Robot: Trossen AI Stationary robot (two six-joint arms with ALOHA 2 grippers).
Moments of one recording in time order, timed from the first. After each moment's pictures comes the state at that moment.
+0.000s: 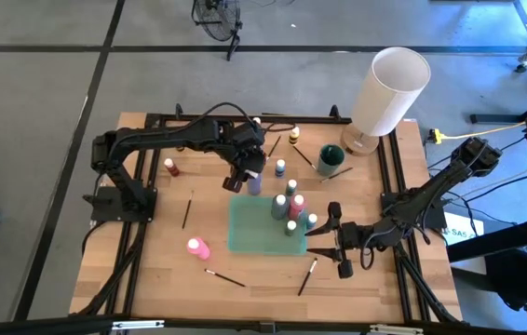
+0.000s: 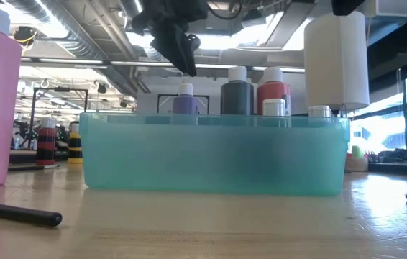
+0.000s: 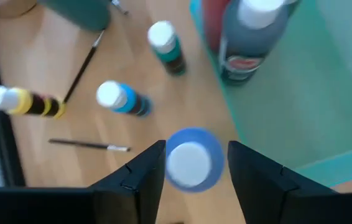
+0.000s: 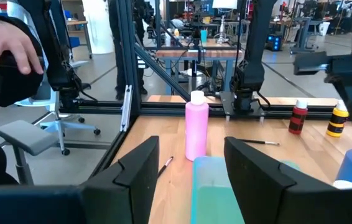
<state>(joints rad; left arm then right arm) 0.23 1.68 1.55 -0.93 0.12 0.57 0.69 1.24 0.58 0.57 0.56 0.10</state>
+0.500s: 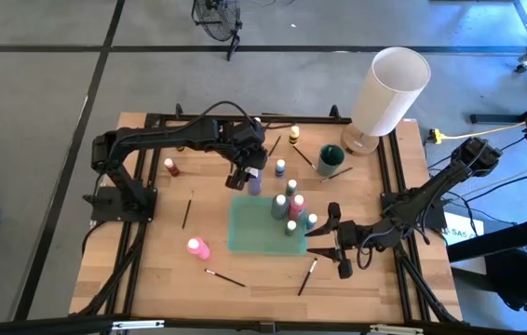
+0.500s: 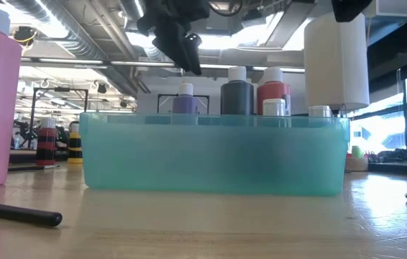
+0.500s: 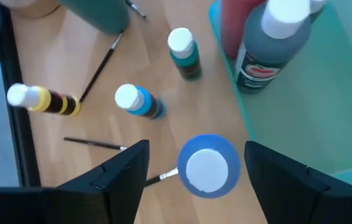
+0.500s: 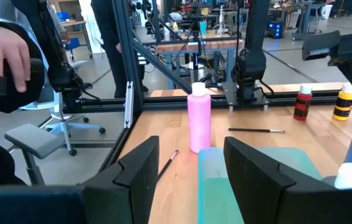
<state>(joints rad) 0.23 1.68 1.55 -0.89 0.08 0.53 0.70 1.24 0.58 0.53 0.56 0.18</state>
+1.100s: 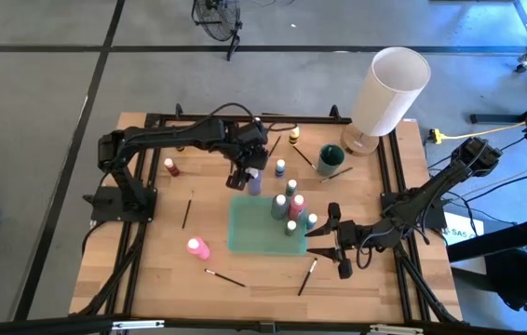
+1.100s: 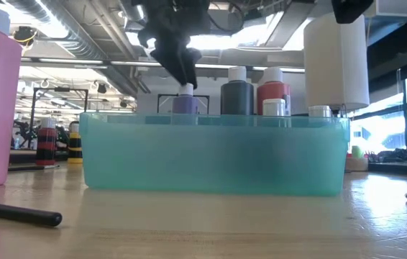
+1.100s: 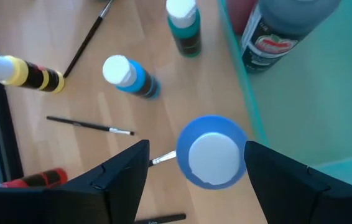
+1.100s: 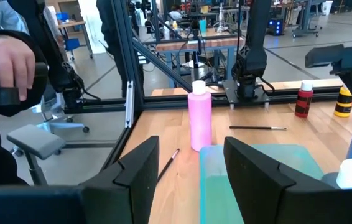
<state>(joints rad) 0.25 1.73 1.54 -0.93 0.07 0.52 0.70 1.24 0.58 0.53 0.56 0.20</state>
